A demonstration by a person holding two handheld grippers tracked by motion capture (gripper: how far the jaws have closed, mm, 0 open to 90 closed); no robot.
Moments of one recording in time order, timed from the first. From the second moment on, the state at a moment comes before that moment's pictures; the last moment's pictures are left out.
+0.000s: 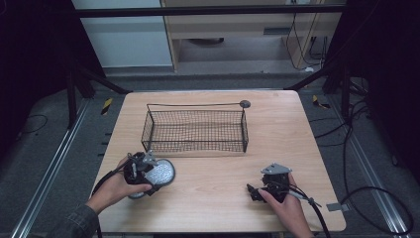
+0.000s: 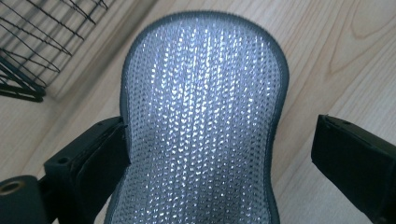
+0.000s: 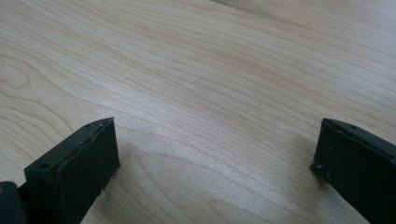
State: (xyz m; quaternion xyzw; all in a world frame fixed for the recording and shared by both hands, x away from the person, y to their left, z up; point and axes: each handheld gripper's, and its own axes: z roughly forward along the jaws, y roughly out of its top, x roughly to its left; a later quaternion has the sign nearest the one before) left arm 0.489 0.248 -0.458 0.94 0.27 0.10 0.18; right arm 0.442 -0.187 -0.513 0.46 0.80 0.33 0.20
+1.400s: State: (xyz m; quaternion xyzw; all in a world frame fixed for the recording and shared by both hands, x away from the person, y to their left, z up) left arm 0.507 0.256 -0.467 0.96 0.26 0.06 0.11; right arm 0.442 -0.188 -0.512 0.46 0.80 0.33 0.19
